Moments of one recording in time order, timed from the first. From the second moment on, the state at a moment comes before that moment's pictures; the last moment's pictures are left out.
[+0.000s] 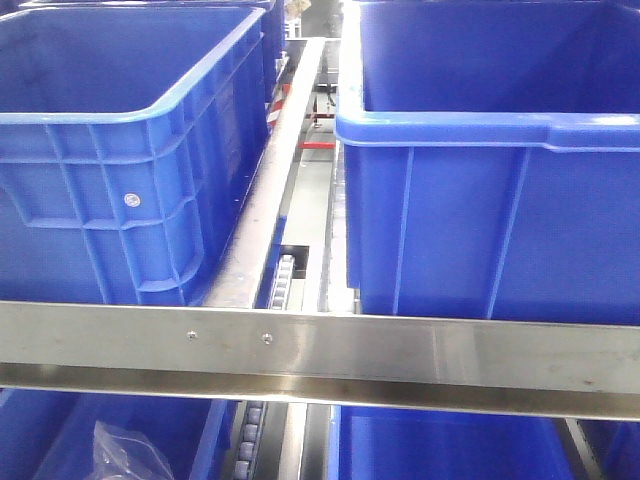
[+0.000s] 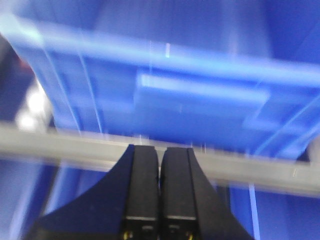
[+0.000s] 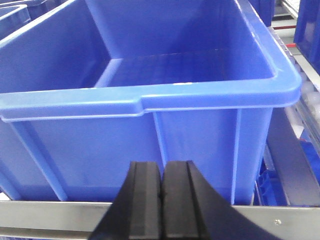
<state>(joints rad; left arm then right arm) -0.09 0.40 -0.28 0.02 0.32 -0.09 0.02 -0.01 0.03 -0.01 0.12 0.18</state>
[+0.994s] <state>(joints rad) -0.08 0.00 0.01 -0.01 0.18 -0.09 0.02 -0.01 0.03 -0.01 0.13 0.17</state>
